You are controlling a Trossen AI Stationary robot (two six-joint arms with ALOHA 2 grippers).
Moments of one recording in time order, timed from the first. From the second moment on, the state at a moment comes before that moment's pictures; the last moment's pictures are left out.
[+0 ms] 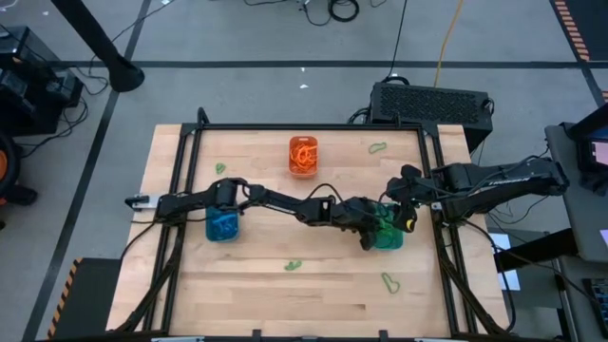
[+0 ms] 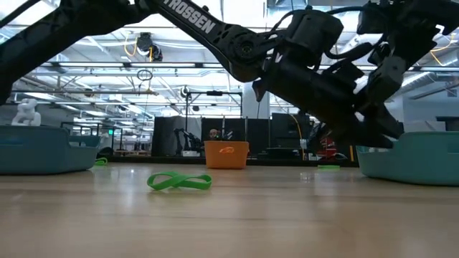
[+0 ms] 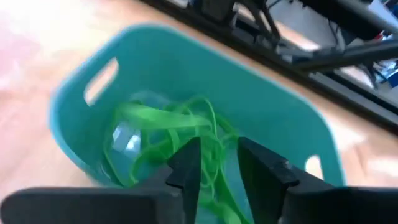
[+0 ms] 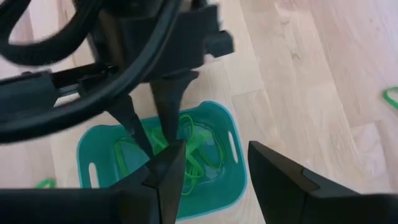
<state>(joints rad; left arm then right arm) -0.05 2.51 1.91 0.16 -0.01 -0.46 0.09 0.93 0.84 -1.00 0.16 0.33</state>
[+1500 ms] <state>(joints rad) 0.65 1.63 1.17 -1.21 -0.16 -0.28 0.09 0.94 0.77 -0.84 0.18 0.17</state>
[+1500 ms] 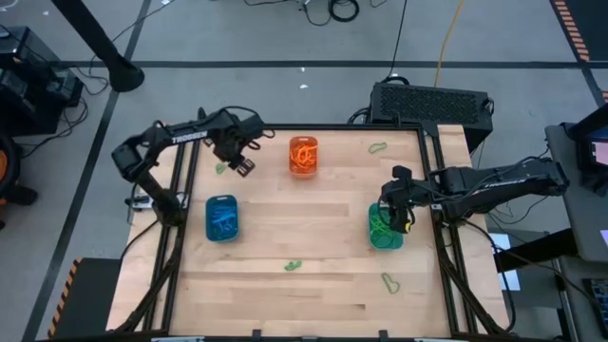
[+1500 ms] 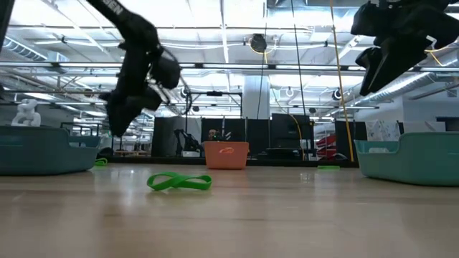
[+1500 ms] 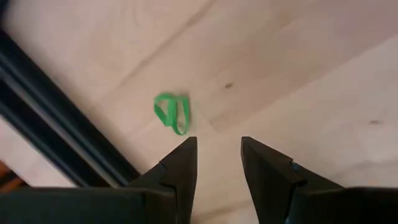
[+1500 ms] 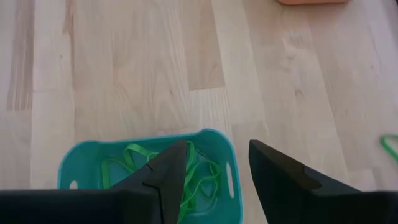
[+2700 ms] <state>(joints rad) 0.91 1.65 0.87 -0.87 -0.06 -0.12 0.09 0.94 0.77 -0.83 0.18 0.16</state>
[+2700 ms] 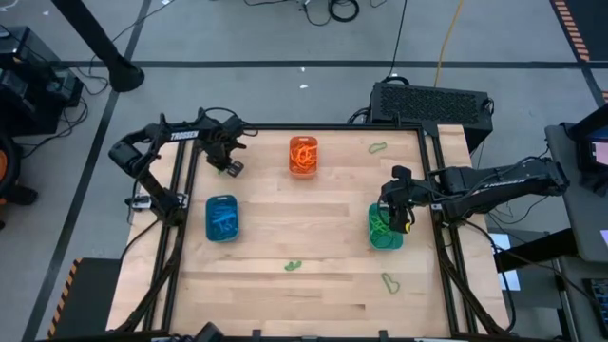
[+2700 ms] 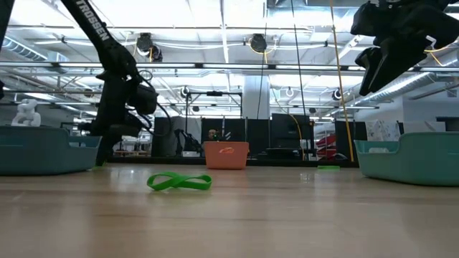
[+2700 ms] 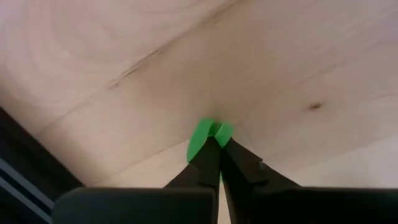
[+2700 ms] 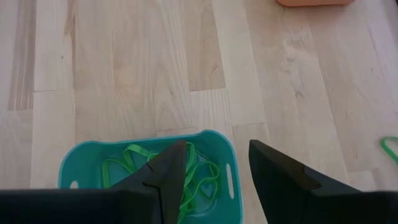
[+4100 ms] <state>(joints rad) -0.12 2.26 1.51 0.46 -0.05 -0.41 0.09 0.94 0.77 -0.99 0.05 0.46</state>
